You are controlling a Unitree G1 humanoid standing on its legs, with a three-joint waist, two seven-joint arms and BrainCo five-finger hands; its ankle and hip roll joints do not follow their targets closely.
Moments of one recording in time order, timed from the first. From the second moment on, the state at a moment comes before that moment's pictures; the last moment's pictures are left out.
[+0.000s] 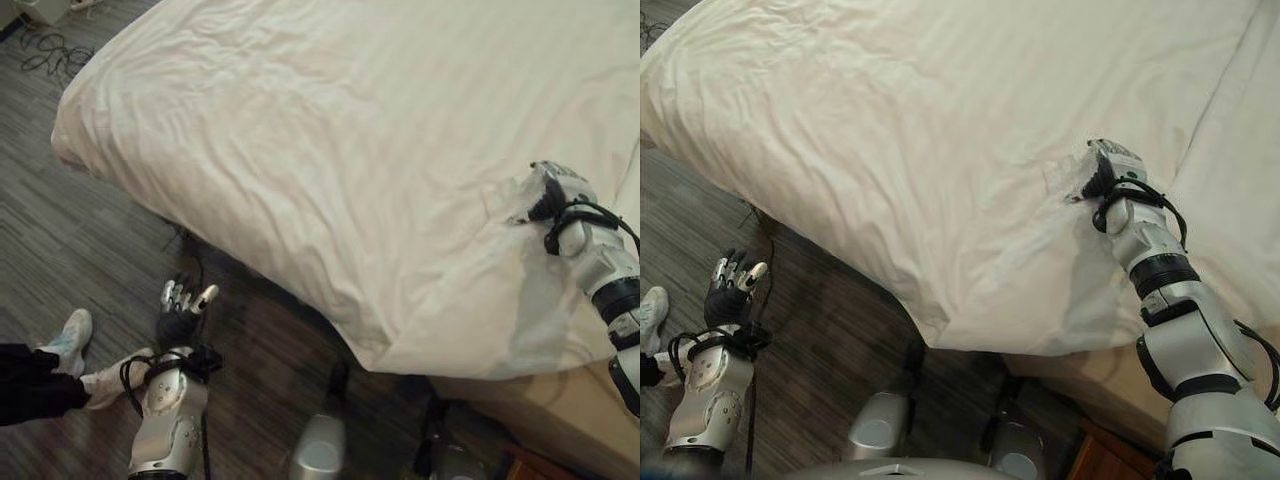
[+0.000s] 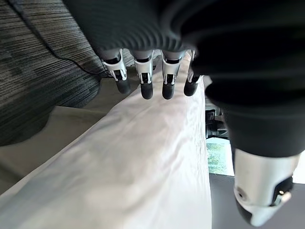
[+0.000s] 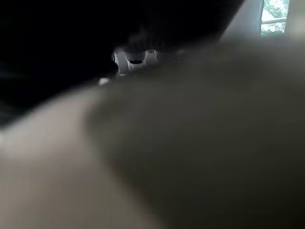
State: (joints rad) left arm 0.10 0.41 0.13 0.10 -0.63 -0.15 0.19; right arm -0.90 -0.74 0.51 0.96 -0.43 0.09 -0.16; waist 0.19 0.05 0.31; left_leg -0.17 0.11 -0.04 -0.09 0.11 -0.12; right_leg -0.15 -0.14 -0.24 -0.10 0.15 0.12
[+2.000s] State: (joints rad) left arm 0.11 0.25 -0.08 0.03 -0.55 -0.05 0.15; right arm -0.20 -0.47 0.03 0.21 0.03 0.02 -0.32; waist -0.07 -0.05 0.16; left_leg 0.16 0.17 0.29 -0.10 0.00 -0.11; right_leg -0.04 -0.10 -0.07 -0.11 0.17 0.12
